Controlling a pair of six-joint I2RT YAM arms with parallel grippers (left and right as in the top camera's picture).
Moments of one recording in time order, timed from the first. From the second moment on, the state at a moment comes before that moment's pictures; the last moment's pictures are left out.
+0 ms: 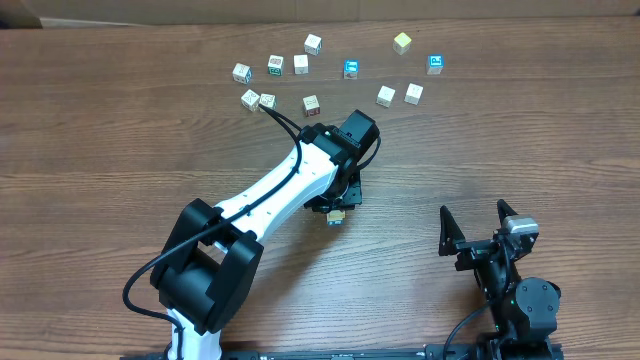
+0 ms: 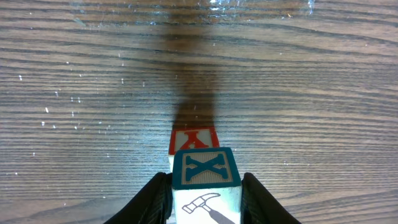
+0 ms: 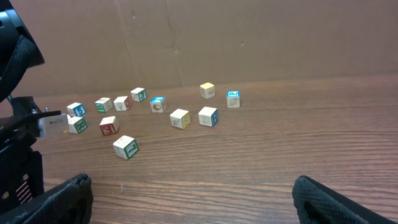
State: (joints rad) left arm -0.68 1.98 1.49 -1.01 0.04 -0.72; right arm 0.05 0.01 0.04 -0.15 -0.12 0.12
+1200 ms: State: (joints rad) left arm -0.26 1.98 1.76 -1.18 0.03 -0.59; right arm 0.05 0.01 0.05 -0.09 -0.14 0.13
